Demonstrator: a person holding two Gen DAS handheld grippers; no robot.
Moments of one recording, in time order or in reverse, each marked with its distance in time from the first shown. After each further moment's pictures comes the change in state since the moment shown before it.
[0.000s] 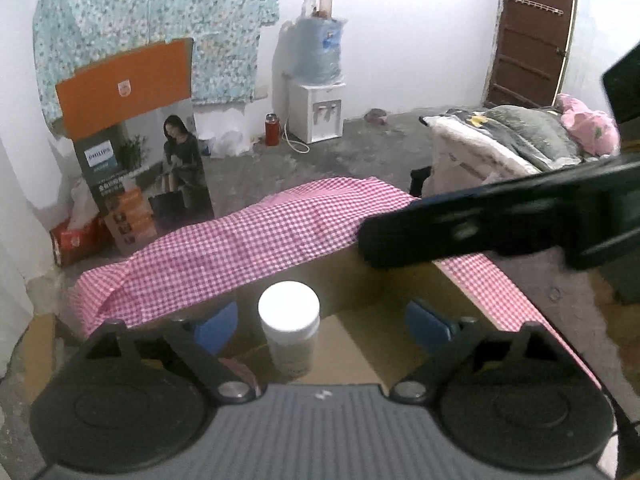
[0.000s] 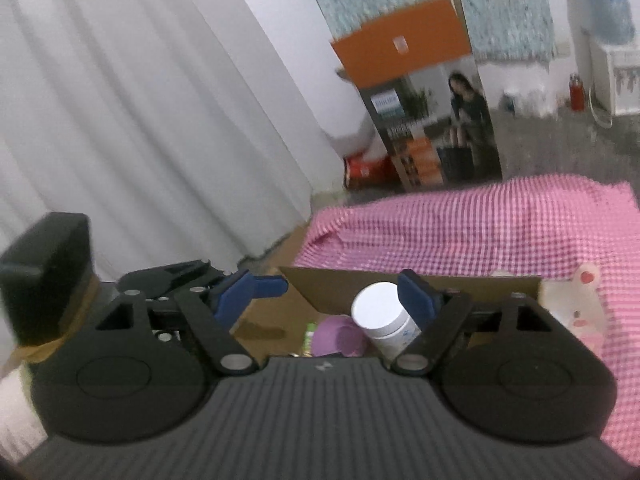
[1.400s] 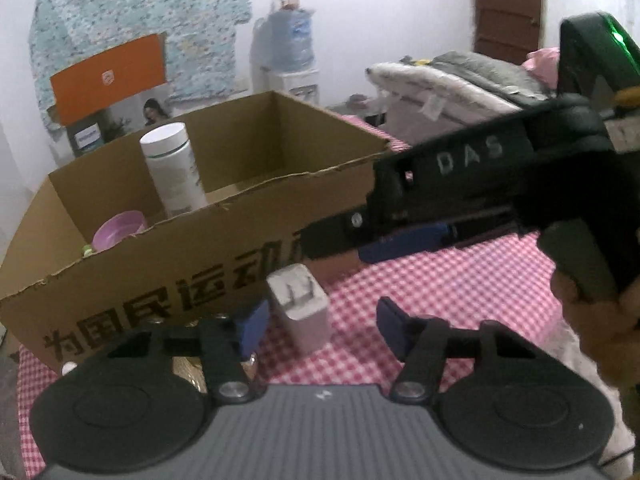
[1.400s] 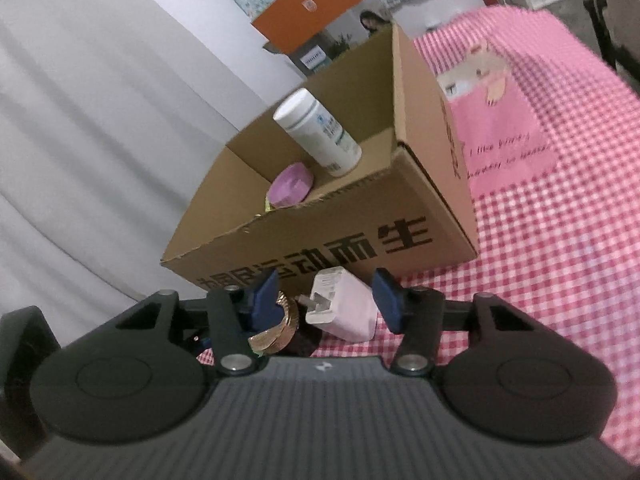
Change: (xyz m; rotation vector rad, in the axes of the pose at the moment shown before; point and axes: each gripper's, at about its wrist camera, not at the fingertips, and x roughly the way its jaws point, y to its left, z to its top) left arm 0.002 -0.136 -0.186 0.060 -0.023 0.044; right arm -0.056 -0.044 -0.234 0.328 0.016 -0.050
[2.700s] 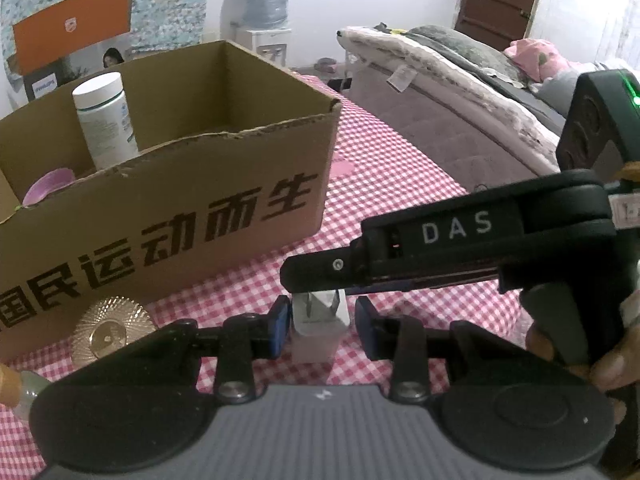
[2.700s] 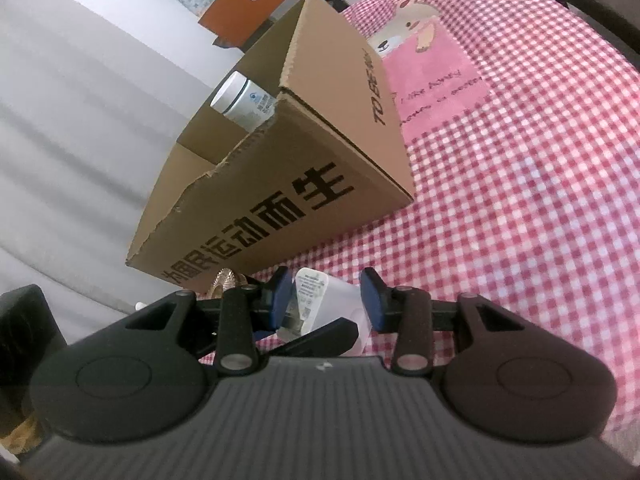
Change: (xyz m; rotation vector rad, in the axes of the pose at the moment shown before) left arm 0.026 -0.025 0.006 -0.063 0.120 -0.156; right arm -0.007 -0.044 -0.023 0.148 0.032 -0.052
